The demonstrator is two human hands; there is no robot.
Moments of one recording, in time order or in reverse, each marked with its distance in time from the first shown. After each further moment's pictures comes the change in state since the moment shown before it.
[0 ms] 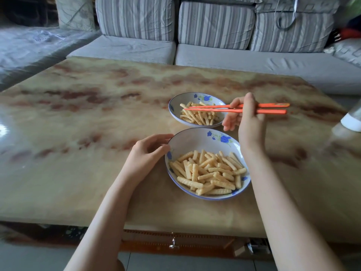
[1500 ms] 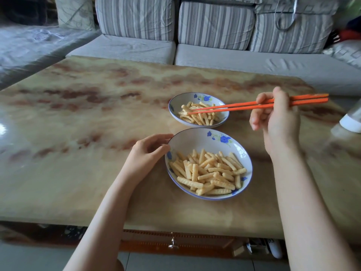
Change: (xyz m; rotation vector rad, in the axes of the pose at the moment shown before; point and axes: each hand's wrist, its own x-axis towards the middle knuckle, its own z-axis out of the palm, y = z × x) left_hand 0.000 -0.002 0.000 -0.010 -0.001 0.006; right_hand 0.010 -0.032 -0.030 0.066 0.049 0.047
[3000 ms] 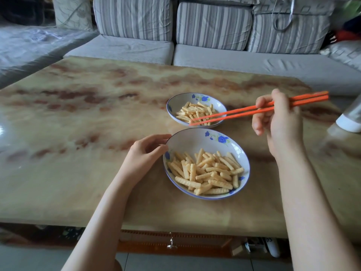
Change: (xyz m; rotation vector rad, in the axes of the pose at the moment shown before) left_hand 0.000 0.001 0.000 0.014 0.001 0.007; right_hand 0.000 -0.003 -0.011 -0.079 -0.035 -0.012
